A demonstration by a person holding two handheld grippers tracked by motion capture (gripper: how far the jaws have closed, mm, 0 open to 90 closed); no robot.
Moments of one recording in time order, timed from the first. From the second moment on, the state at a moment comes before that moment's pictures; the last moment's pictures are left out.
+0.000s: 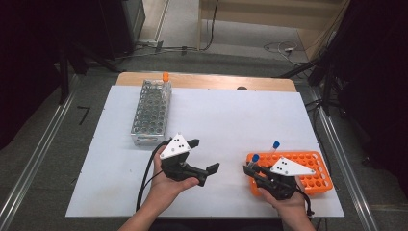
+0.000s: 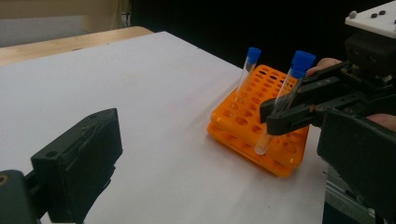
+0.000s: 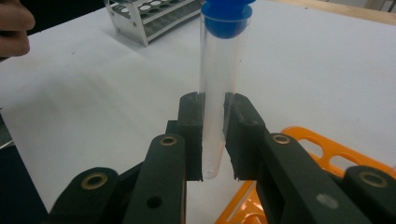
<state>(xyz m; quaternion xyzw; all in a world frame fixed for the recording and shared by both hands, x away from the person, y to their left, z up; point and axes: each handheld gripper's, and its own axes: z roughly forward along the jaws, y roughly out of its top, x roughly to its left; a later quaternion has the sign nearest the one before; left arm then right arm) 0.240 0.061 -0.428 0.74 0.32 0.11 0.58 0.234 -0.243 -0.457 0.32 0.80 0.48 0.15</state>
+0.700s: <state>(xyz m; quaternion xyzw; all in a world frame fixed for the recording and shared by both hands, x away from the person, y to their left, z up) 0.235 0.030 -0.432 0.75 0.28 0.07 0.60 0.231 -0.221 -0.463 0.29 0.82 0.49 0.11</state>
